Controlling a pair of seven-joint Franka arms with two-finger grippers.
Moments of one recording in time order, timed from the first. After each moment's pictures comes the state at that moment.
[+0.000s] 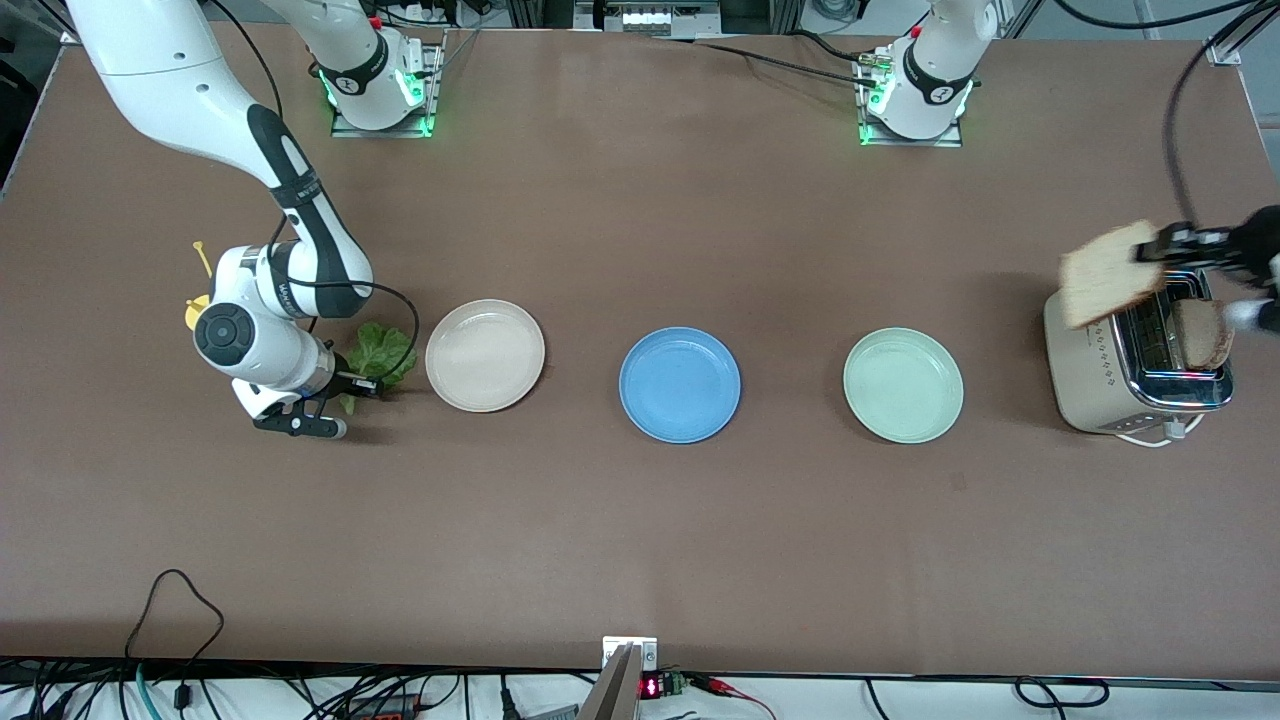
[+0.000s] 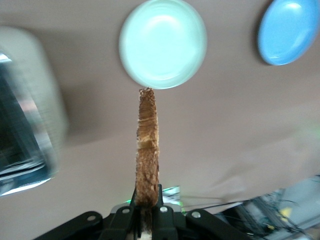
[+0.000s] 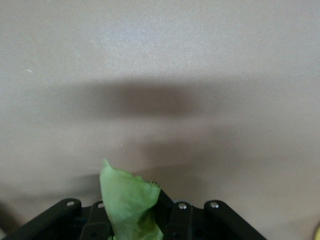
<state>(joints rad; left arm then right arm) 0.31 0.31 -0.17 -1.41 -0.22 1.24 0.25 0.12 0.56 -0.02 -1.91 0.00 2.38 0.21</state>
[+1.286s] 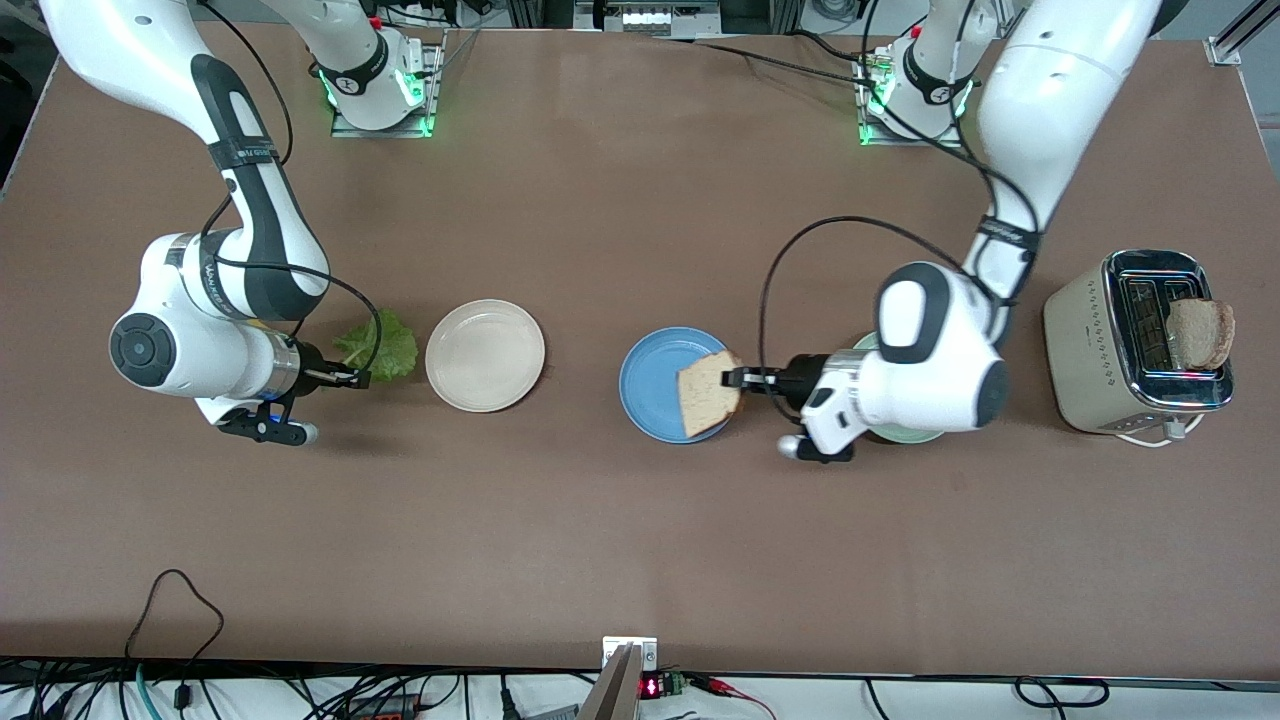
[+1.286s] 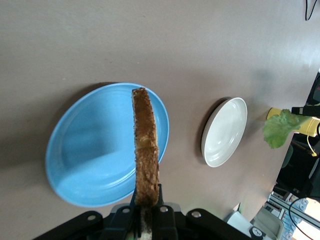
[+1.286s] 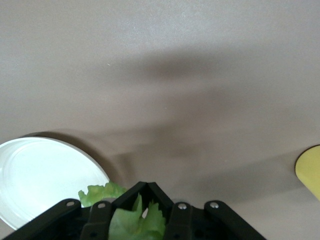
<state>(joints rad) -0.14 0.70 -0.29 -1.50 -0.72 2.09 0.01 0.12 0.49 -0.01 -1.74 0.13 2.02 0.21</state>
